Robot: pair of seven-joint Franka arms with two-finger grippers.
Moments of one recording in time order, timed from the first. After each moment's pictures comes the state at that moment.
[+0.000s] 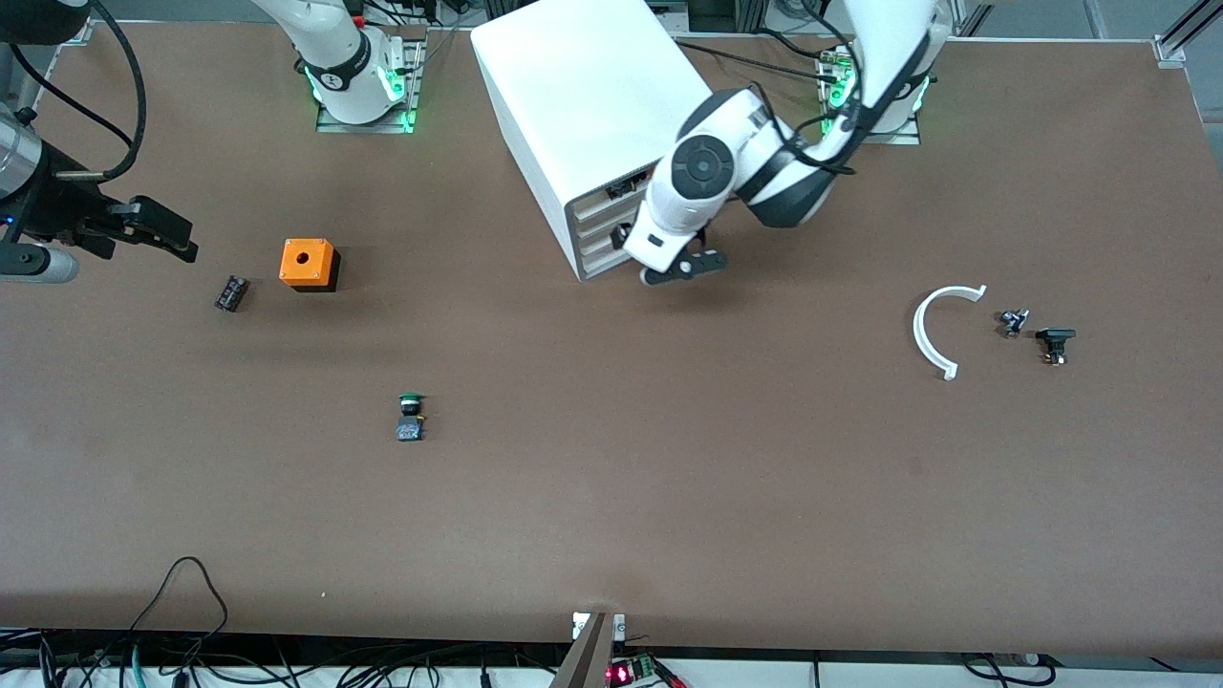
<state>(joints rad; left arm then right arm) -0.23 0.41 -0.51 -1.87 -0.04 2.09 -0.93 0.03 0.08 0.03 -1.52 -0.01 1.58 0.10</state>
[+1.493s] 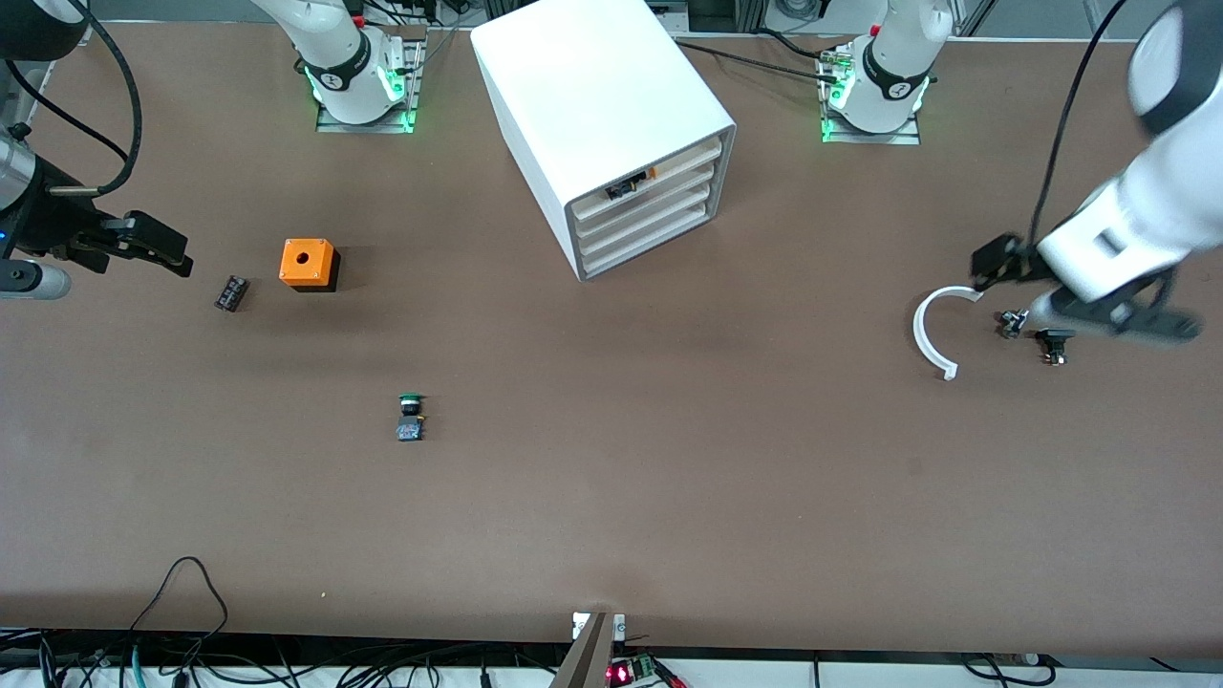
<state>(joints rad) -0.03 0.09 -0.07 -1.55 0.04 1.61 0.04 0.03 0.12 0.03 -1.47 -0.01 1.59 0.10</state>
